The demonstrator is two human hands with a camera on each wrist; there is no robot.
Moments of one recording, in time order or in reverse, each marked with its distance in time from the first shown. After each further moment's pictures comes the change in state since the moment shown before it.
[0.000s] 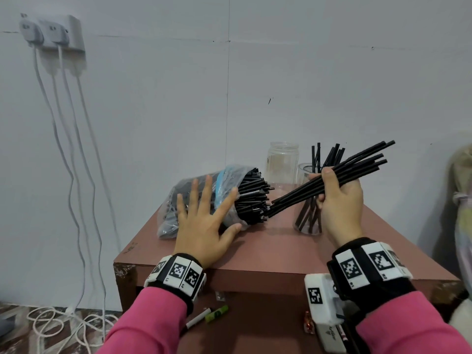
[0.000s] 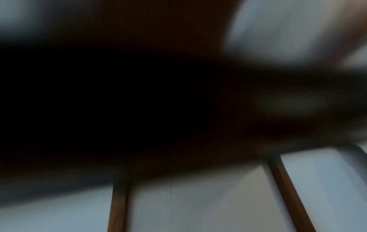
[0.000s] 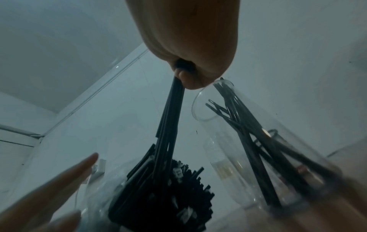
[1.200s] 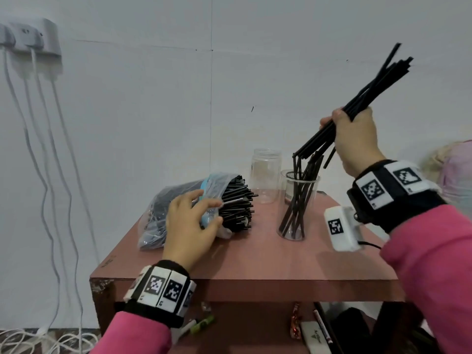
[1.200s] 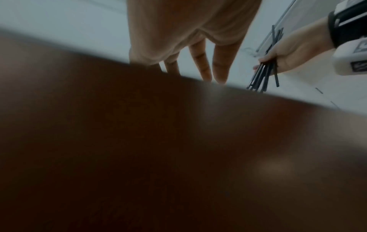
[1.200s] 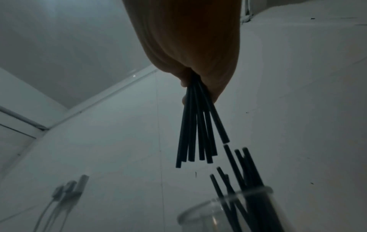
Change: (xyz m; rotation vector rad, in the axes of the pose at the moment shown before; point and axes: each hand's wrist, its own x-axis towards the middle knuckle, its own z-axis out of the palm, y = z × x) left_hand 0.015 0.016 -0.017 -0.452 0.031 -0.215; right_hand 0.090 -0.093 -0.004 -0.121 -0.005 -0.088
